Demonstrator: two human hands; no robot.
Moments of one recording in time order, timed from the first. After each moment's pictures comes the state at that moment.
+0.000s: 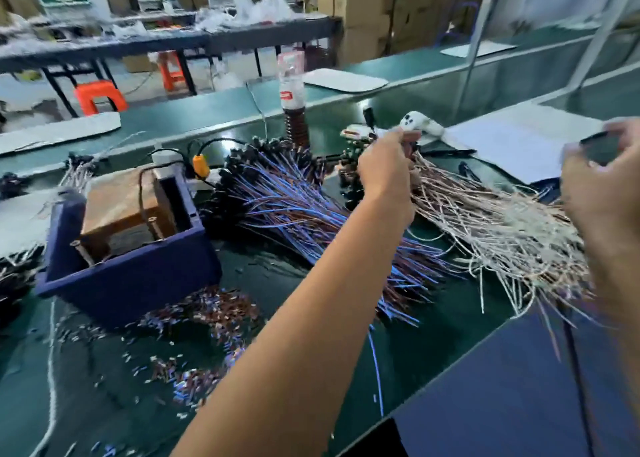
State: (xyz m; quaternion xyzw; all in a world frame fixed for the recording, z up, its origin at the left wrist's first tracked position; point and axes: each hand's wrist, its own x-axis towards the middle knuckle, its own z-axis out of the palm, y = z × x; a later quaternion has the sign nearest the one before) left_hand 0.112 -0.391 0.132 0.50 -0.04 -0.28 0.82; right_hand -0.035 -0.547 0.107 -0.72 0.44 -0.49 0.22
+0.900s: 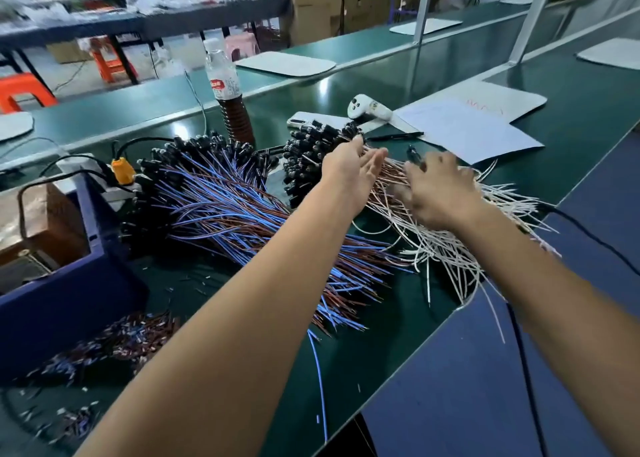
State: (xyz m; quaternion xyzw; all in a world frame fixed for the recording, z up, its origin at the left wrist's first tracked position) left_hand 0.131 -0.455 0.104 0.46 0.01 -0.37 0.81; right_hand 0.035 -0.560 0.066 -0.94 0.34 0.00 -0.03
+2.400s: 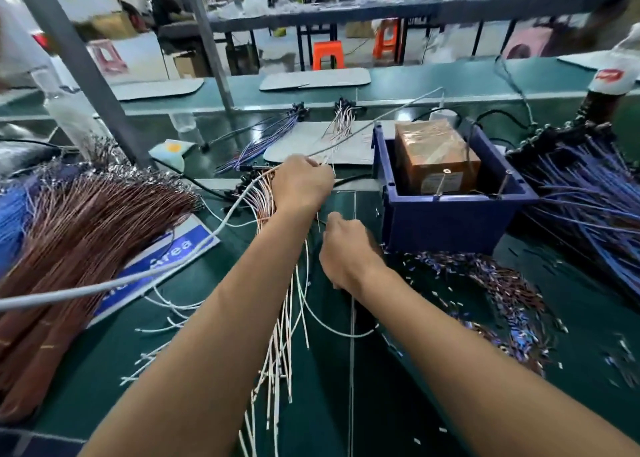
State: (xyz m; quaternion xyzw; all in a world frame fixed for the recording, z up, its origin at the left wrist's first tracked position) left_hand 0.241 0.073 0.077 0.90 0.13 0.14 0.40; right_hand 0.173 -0.011 0.046 -0.94 -0.02 0.08 0.34
